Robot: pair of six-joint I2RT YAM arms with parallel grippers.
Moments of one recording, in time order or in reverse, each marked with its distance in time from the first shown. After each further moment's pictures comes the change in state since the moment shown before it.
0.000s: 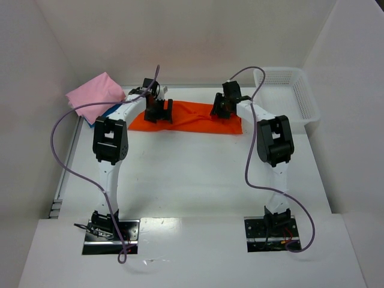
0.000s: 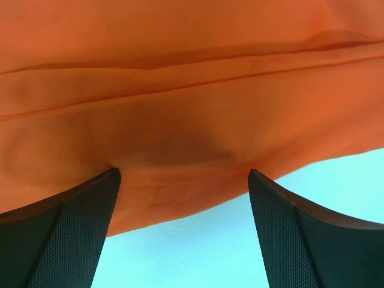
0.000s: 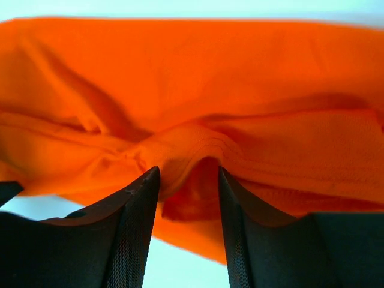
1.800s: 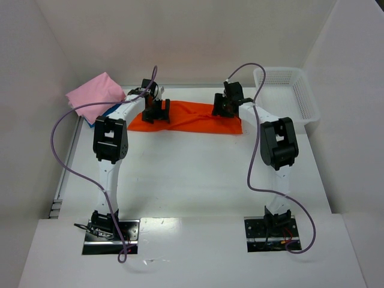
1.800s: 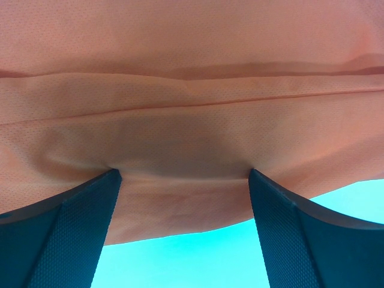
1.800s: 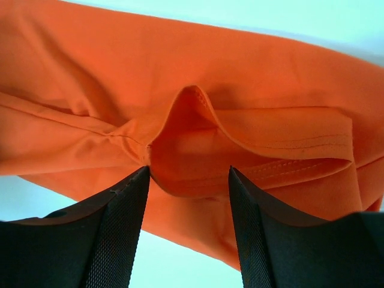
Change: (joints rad) left arm 0.024 0.034 0.012 0.009 -0.056 -0.034; right arm -0.004 -0.070 -0.082 0.069 0.035 -0.167
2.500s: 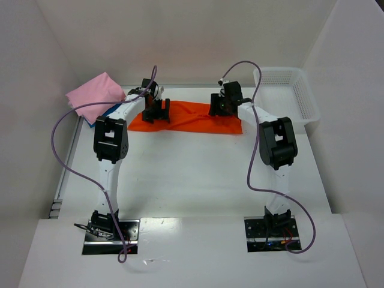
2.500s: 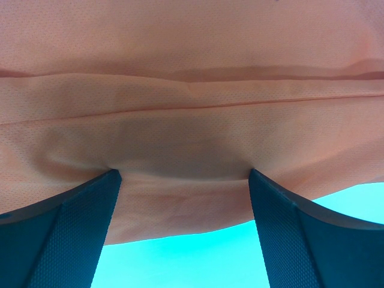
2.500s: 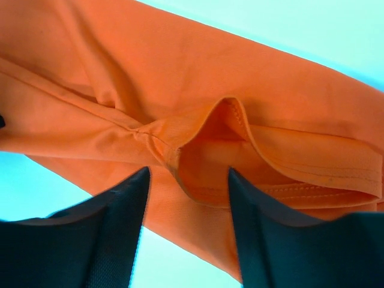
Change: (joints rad) left arm 0.000 0.010 0.017 -0.009 -0.001 -0.017; right arm 0.010 0.016 0.011 0.036 -0.092 -0.113
